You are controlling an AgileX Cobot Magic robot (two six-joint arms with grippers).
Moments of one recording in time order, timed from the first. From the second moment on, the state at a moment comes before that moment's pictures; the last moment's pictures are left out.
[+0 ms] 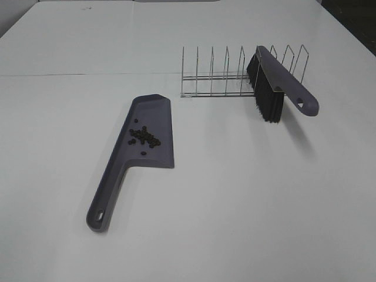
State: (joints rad) left arm -0.48 0.00 -0.50 -0.05 1.06 0.04; right arm 0.21 0.07 -0.50 -0.01 1.07 0.01
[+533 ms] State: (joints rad) left arm -0.48 0.00 -0.50 -0.05 1.06 0.04; right arm 0.21 0.07 -0.50 -0.01 1.07 0.01
